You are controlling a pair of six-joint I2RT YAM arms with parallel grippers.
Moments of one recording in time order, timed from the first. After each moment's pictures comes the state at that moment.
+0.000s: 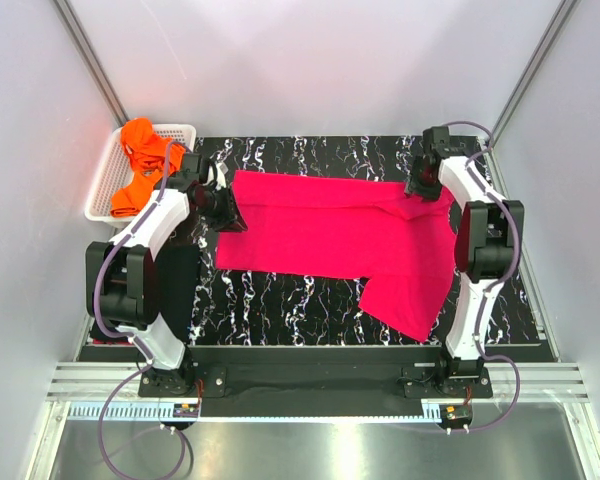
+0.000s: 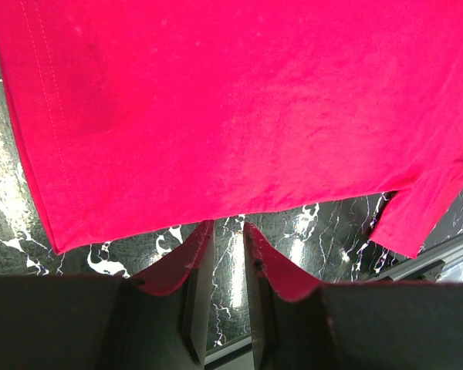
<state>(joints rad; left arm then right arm) -0.13 1.68 1.30 -0.71 0.41 -0.37 0.04 2.11 1.75 -0.68 0.09 0.32</state>
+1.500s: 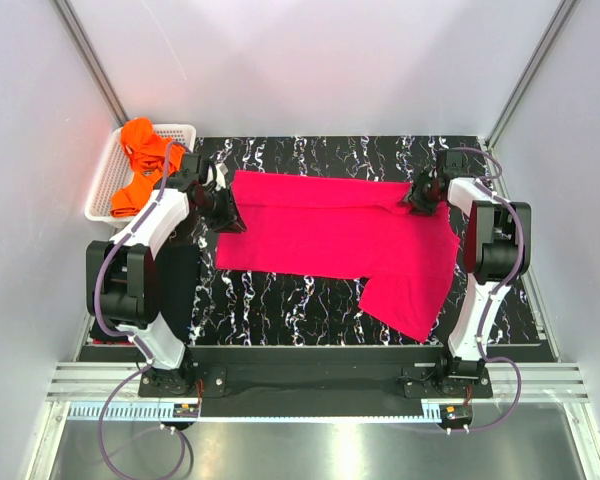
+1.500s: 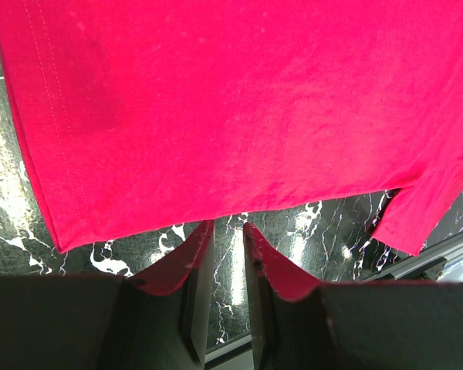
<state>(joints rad) -0.12 1.68 1.30 -0.72 0.41 -0.36 -0.05 2.06 1.45 -0.36 -0.24 0.48</state>
